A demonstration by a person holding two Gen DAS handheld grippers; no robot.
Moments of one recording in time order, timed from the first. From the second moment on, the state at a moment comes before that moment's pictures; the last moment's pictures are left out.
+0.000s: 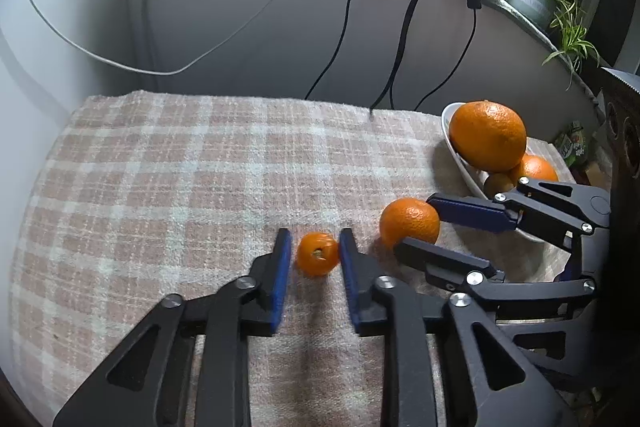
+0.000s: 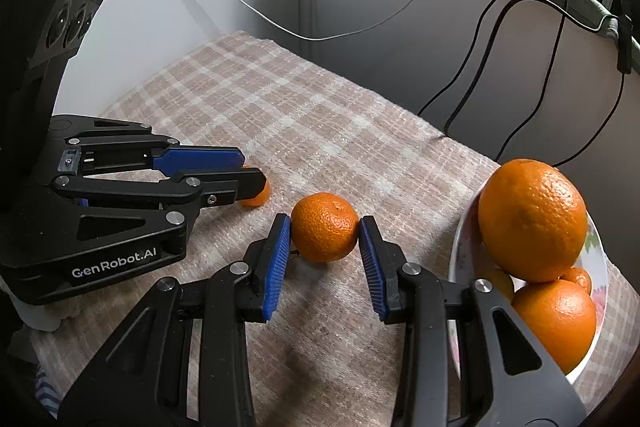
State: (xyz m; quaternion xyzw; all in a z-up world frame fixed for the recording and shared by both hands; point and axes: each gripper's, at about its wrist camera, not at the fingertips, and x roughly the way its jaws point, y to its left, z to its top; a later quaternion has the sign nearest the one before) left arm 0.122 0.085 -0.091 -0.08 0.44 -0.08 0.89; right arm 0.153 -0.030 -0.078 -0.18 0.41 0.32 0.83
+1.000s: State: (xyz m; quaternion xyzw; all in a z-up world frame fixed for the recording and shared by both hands) left arm 0.109 0.073 -0.066 -0.08 0.42 -0.09 0.90; right arm 0.144 -0.053 -0.055 -0.15 0.39 0.33 0.85
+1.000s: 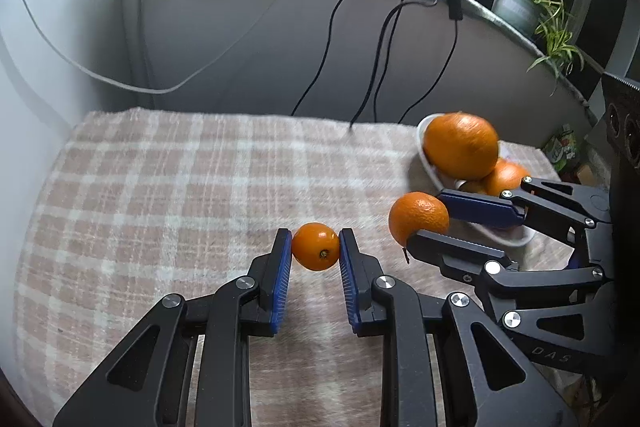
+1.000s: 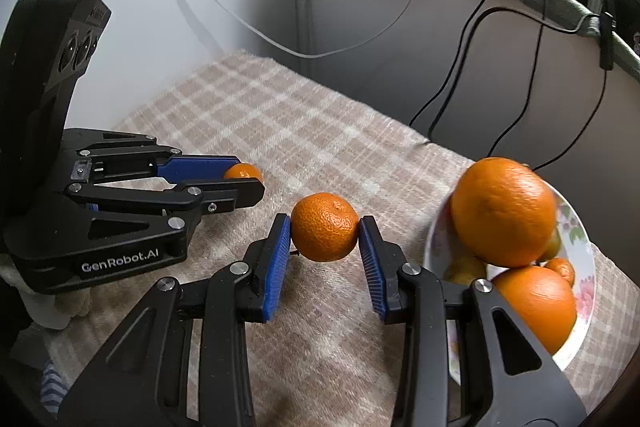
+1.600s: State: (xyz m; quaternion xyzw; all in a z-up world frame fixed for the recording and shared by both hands) left arm 0.122 0.013 -0.032 -0.06 0.39 -0.14 0.91; right arm 0.152 -0.153 -0.014 -0.09 0.35 0.27 0.89
